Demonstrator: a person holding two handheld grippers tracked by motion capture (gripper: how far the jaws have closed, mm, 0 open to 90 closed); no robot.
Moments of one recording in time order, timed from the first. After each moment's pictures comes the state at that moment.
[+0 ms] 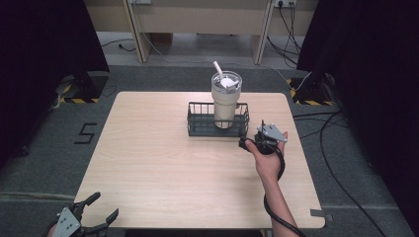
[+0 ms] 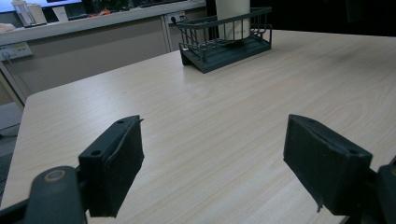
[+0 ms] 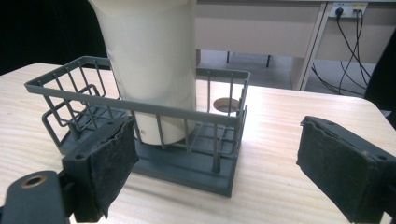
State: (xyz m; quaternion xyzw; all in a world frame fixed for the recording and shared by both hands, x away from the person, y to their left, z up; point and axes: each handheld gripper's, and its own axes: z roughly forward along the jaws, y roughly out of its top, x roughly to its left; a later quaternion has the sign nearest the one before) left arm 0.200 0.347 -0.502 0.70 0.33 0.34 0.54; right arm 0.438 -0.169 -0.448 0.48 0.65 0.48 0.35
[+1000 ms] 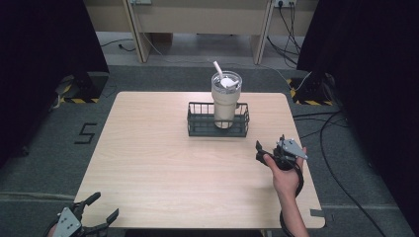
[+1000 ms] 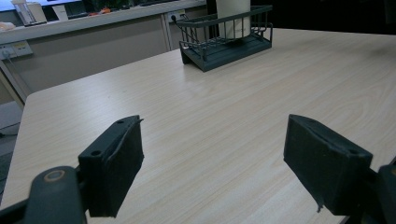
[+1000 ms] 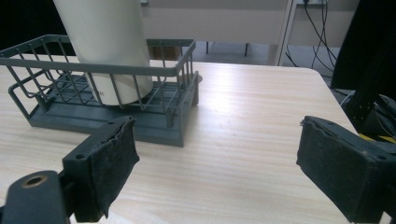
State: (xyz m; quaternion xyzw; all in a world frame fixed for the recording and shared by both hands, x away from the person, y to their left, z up) left arm 0.200 0.346 -0.503 0.70 0.33 0.34 0.53; right arm 0.397 -0.218 -0.462 0.52 0.63 0.46 0.36
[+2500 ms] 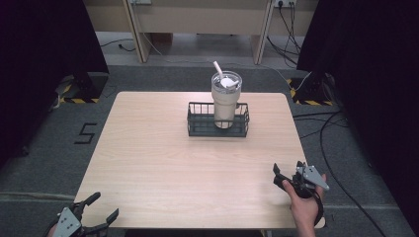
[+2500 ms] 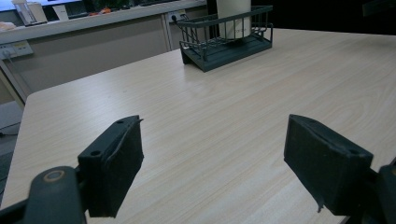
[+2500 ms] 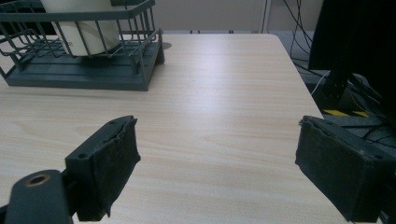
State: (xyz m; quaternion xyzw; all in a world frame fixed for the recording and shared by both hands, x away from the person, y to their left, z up) left arm 0.200 0.346 -0.503 0.70 0.33 0.34 0.53; right arm 0.334 -0.267 -0.497 0.54 0.61 0.44 0.36
